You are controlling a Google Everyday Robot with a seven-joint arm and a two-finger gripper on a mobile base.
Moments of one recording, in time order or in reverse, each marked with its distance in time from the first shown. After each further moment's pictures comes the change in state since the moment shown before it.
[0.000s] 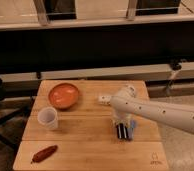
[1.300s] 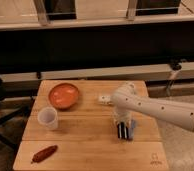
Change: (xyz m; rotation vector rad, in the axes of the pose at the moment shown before) arm 0.007 0.006 0.006 -0.027 -0.071 0.082
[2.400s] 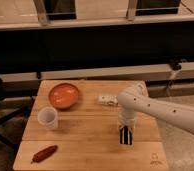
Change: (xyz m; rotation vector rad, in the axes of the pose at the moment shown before) arm -0.029 0.021 -0.016 0.045 -0.089 0.072
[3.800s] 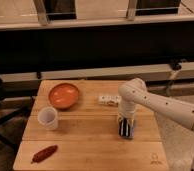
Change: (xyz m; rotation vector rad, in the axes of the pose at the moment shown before) arm 0.050 -0.008 0.022 0.034 -0.025 0.040
